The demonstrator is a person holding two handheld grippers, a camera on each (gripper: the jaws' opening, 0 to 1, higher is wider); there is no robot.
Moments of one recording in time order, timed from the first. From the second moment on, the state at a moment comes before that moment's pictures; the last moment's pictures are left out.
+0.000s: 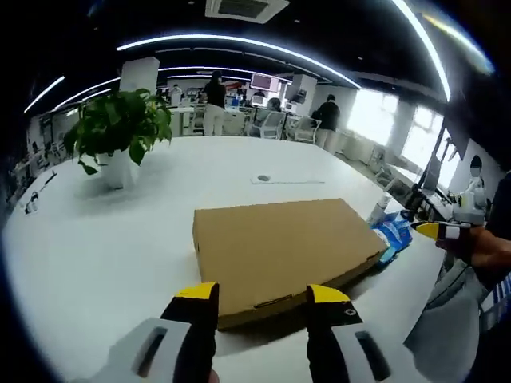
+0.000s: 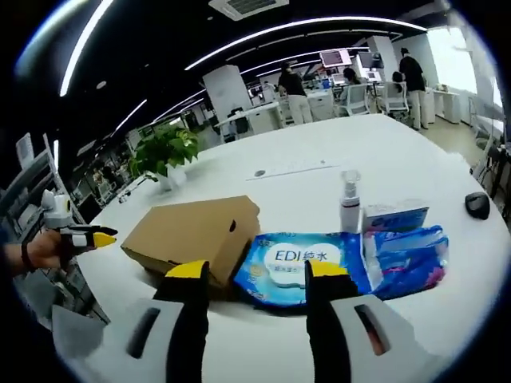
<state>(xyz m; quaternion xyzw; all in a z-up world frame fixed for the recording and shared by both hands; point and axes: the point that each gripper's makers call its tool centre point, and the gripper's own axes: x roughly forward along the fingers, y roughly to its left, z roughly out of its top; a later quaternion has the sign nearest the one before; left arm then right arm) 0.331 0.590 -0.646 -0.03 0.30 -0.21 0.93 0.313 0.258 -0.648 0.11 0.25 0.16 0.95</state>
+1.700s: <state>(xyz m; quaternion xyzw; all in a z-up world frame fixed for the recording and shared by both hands) 0.308 0.500 -0.664 -0.02 0.34 -0.21 0.92 0.266 0.227 -0.676 0.12 0.25 0.13 0.95</state>
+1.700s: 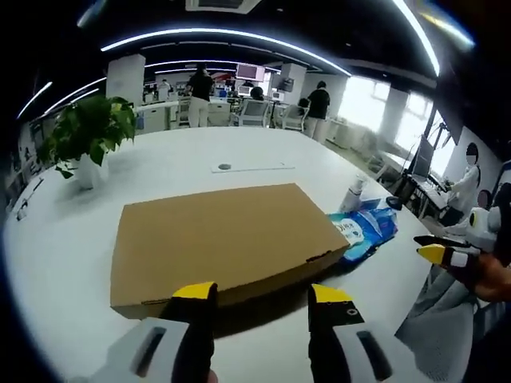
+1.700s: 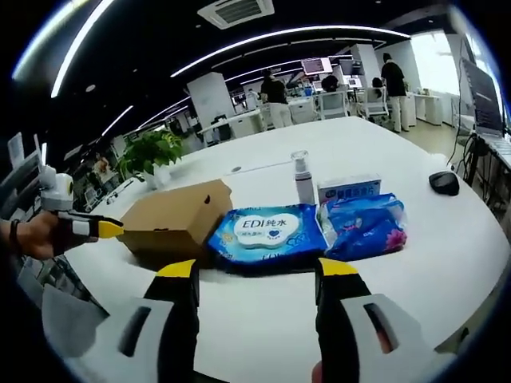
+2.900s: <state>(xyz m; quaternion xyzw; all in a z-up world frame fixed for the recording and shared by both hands) 0.294 0.518 -0.654 -0.03 0.32 -0.17 0.93 0.260 0.231 -0.679 0.07 0.26 0.19 0.95</state>
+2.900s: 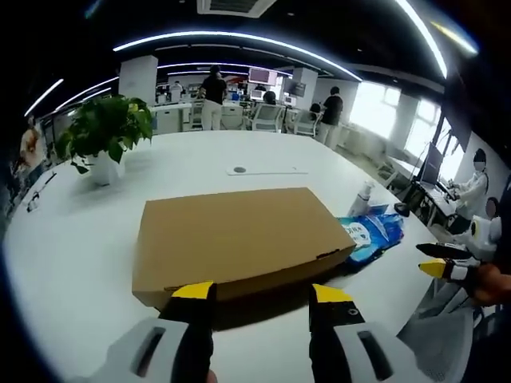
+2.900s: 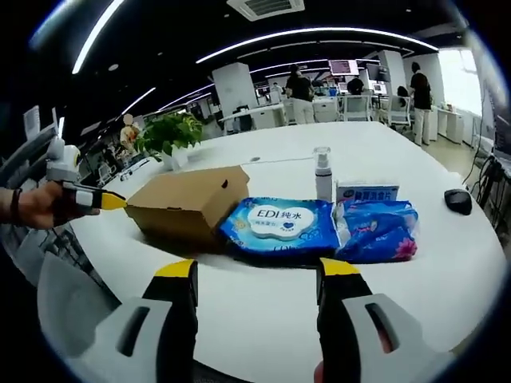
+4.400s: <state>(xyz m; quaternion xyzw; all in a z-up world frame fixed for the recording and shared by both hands) 0.293 0.495 -0.669 -0.05 0.34 -0.13 0.93 0.273 0.225 -0.679 0.07 0.25 0.23 0.94</state>
